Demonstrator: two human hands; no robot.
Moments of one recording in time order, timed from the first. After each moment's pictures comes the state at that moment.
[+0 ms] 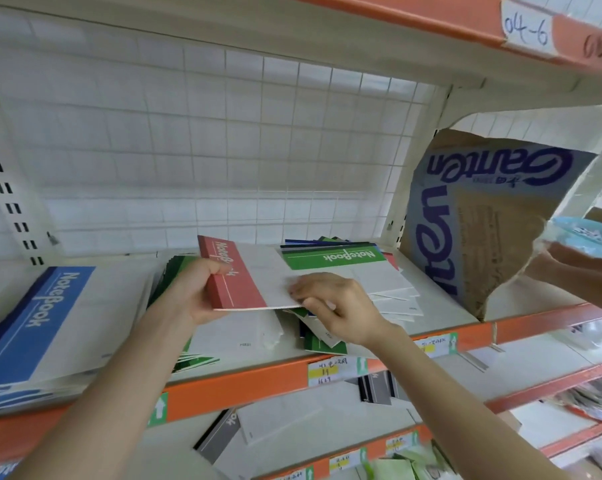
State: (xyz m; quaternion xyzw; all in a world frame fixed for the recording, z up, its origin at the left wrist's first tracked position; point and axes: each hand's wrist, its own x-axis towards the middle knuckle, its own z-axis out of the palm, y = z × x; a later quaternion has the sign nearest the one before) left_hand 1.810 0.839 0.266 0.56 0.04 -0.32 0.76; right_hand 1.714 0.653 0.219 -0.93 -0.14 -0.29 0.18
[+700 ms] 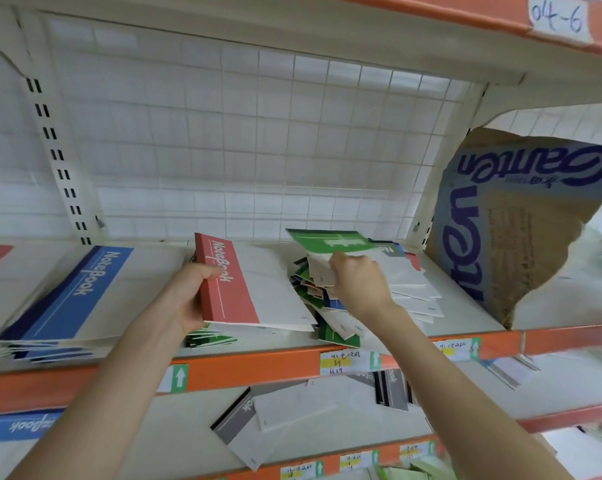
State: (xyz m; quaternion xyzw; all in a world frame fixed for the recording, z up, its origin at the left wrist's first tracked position) left_hand 1.796 0.873 0.249 0.60 0.03 -0.26 0.75; right_hand 1.724 0.665 0.244 -0.98 0.14 -0.15 -0.03
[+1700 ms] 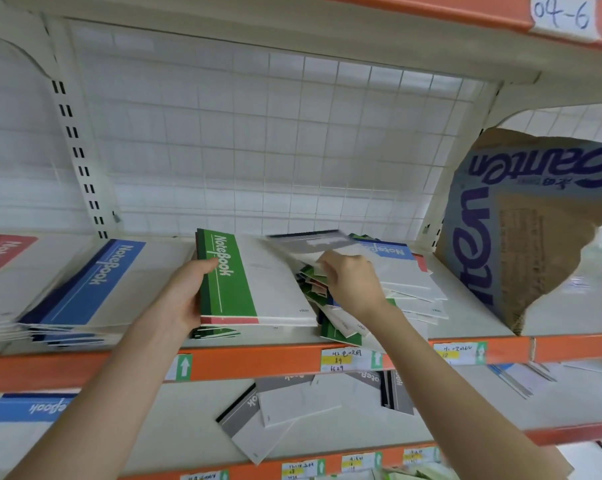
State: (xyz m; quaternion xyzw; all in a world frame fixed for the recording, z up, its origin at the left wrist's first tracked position) left_hand 1.782 0.876 0.252 0.62 0.06 -0.23 0.75; right_hand 1.732 0.661 0.231 -0.96 0.03 -0.25 0.12
